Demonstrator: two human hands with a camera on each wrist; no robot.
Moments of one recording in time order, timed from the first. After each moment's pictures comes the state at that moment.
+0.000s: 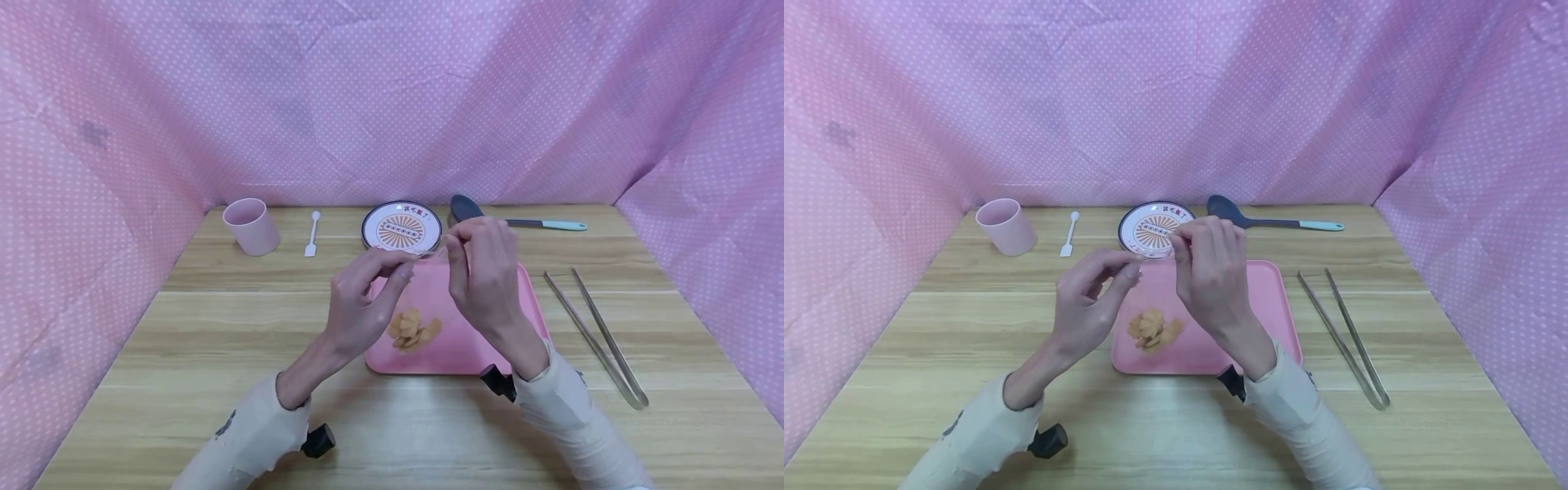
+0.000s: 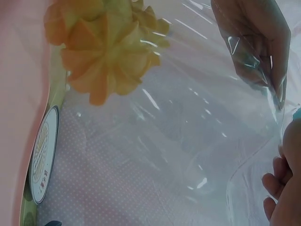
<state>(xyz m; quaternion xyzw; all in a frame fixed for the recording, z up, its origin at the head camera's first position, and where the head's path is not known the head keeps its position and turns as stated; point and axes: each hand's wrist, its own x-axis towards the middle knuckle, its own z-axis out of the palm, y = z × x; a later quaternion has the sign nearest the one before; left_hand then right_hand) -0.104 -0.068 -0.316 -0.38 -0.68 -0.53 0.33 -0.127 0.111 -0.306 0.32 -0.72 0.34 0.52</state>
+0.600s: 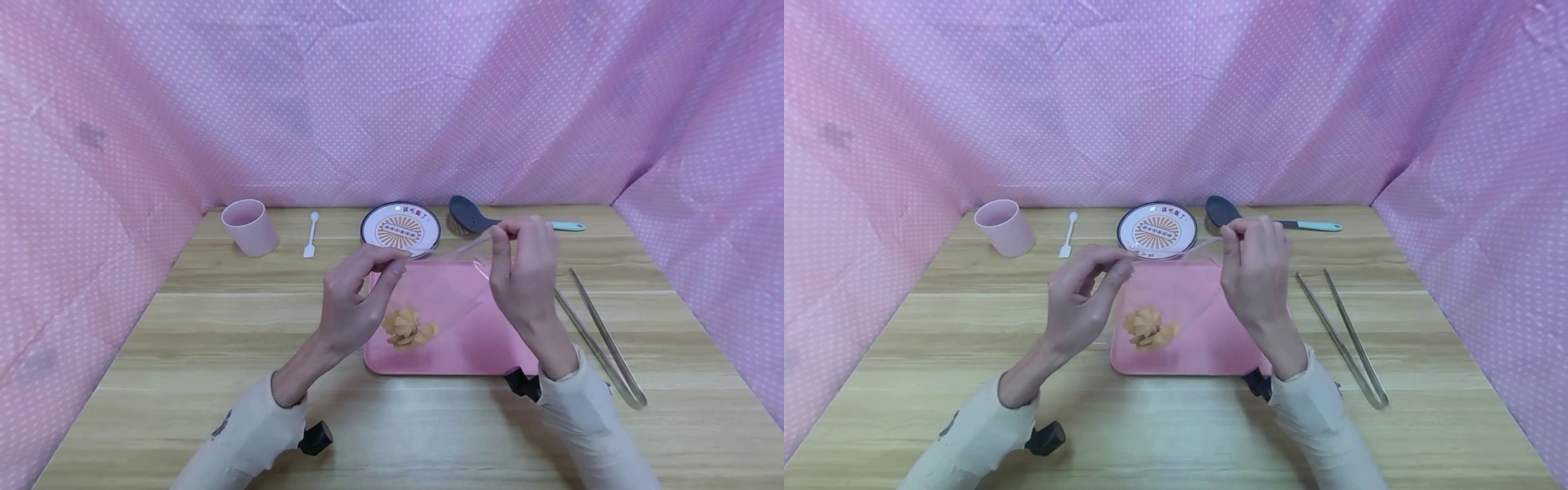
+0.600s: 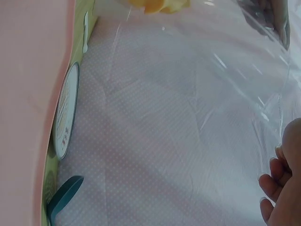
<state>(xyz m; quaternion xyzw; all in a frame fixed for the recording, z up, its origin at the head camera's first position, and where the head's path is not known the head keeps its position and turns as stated) -0.108 -0.073 -0.313 -0.40 -0.66 -0.52 0.36 -0.138 0.155 -0.320 0.23 -0.74 0.36 0.53</state>
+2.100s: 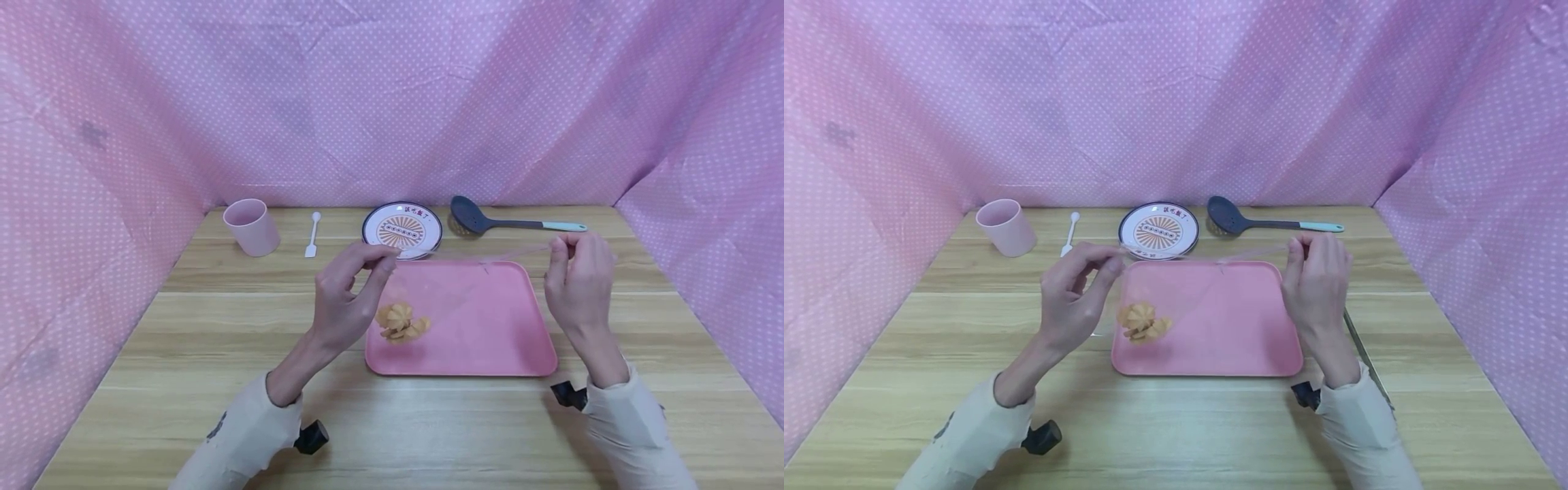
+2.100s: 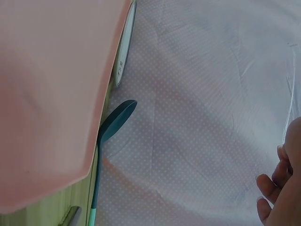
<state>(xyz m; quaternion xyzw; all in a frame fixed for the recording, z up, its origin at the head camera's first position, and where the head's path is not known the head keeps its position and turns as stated) -0.111 -0.085 -0.316 -0.38 -0.69 -0.50 0.37 -0.139 0.231 -0.351 0.14 -0.80 0.31 0.49</state>
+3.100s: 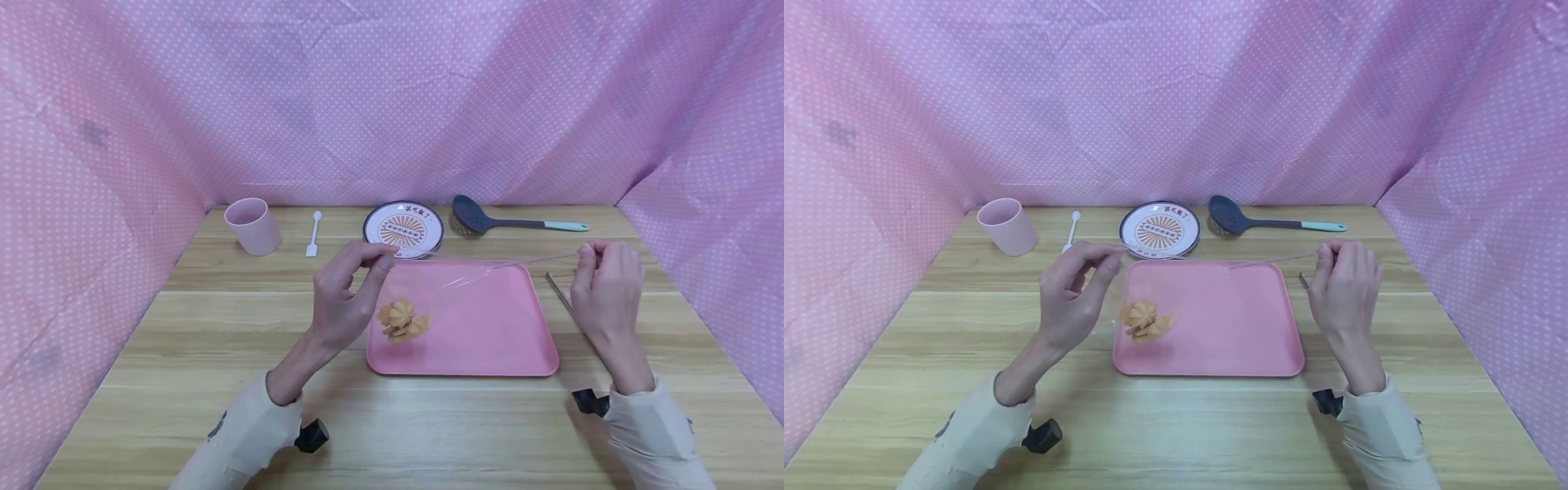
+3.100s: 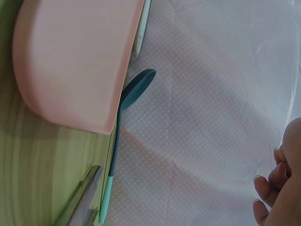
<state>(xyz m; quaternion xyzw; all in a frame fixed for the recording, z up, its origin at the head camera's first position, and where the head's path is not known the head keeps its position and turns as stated) -0.112 -0.088 -0.318 -0.37 -0.69 -0.50 0.38 -0.133 0.266 -0.364 0.07 -0.84 0.28 0.46</state>
